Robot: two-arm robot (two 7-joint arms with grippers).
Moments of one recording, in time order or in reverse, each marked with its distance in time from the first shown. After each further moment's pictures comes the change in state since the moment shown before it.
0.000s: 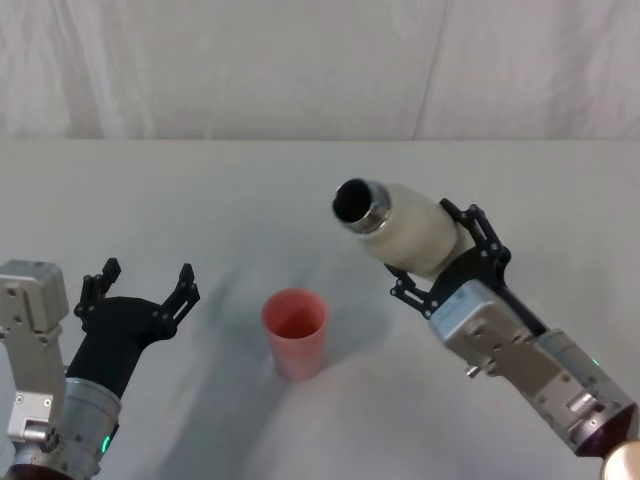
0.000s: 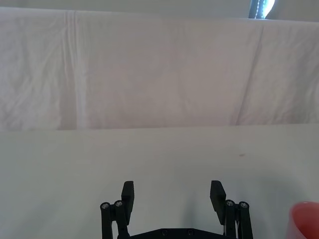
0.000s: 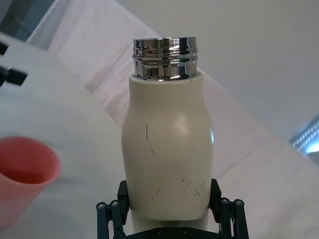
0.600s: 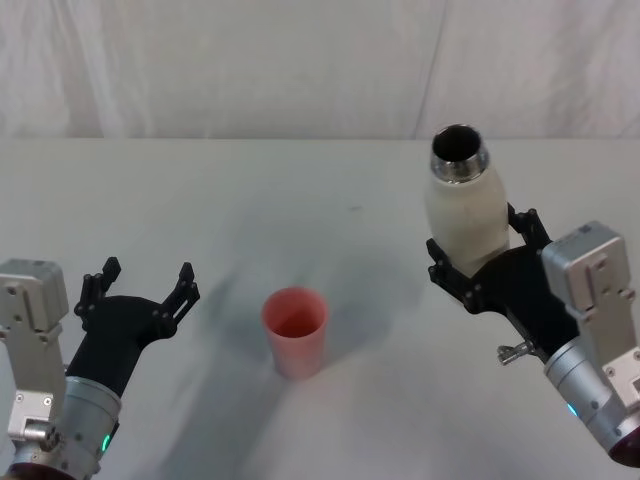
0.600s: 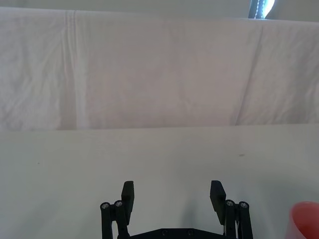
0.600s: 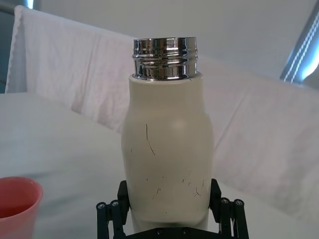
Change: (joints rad) left arm 0.000 0.000 0.000 0.000 0.000 0.000 0.000; right arm -0.089 -0.094 0.147 -0.047 0.338 0.062 0.072
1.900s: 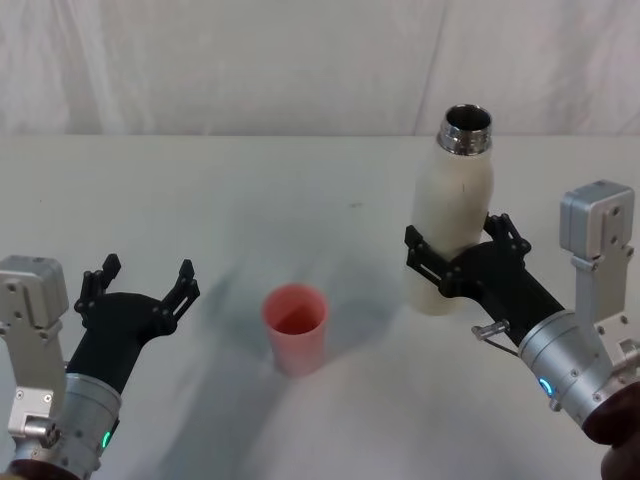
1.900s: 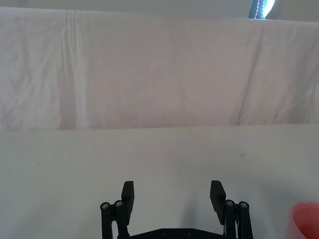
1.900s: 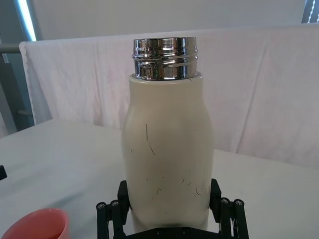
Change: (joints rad) left arm 0.000 0.000 0.000 0.000 0.000 0.000 0.000; right arm 0.071 -0.040 -0.014 0.066 0.288 0.124 0.027
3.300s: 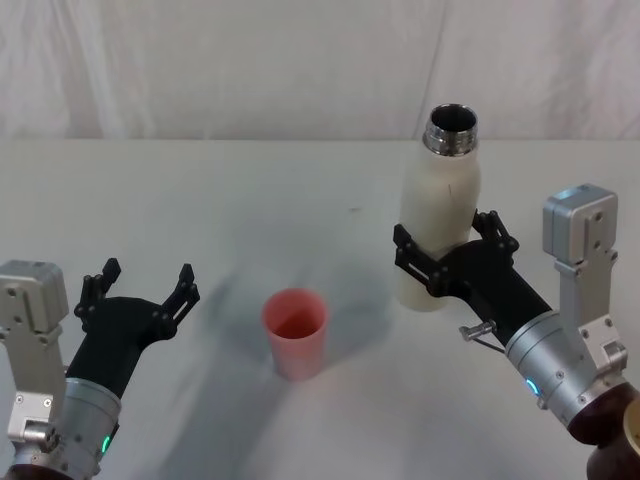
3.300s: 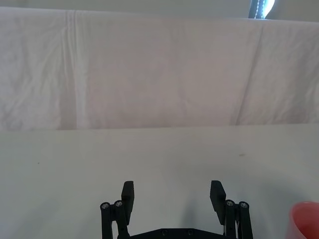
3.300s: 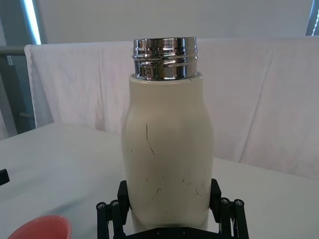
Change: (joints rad) left arm 0.000 0.000 0.000 0.000 0.000 0.000 0.000; right arm 0.021 -0.007 -0.029 0.025 -0.027 -0.043 -0.014
